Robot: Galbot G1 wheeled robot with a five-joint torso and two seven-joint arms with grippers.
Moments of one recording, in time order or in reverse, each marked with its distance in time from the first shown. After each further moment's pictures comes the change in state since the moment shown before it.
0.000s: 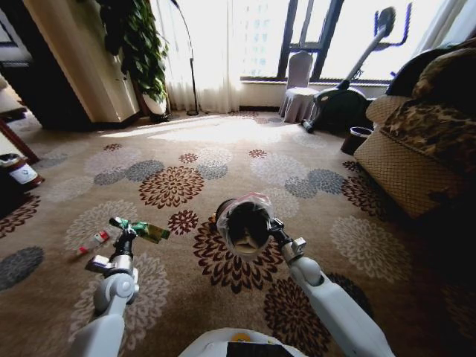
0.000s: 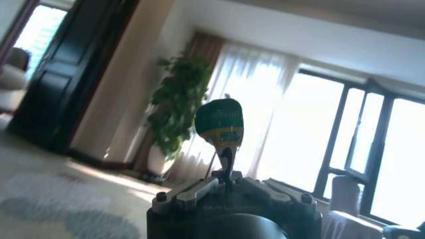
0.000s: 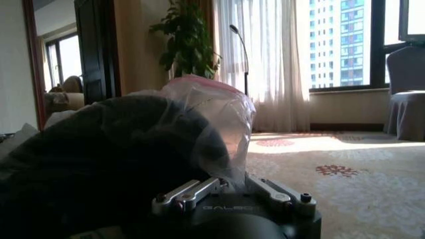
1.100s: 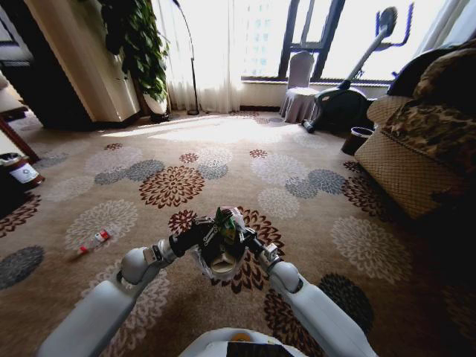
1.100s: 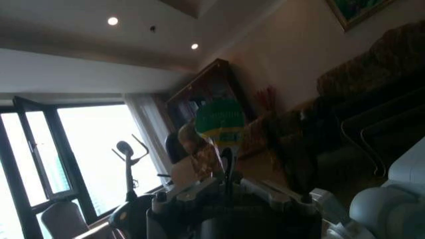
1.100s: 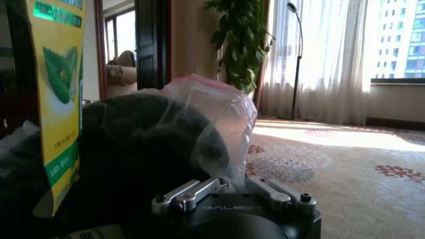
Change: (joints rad) left arm -0.194 0.374 0.445 -0.029 0.347 -0.185 0.554; right arm 0.003 0.023 -0.143 0.073 -0.130 -0.097 0.000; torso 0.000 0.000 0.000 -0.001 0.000
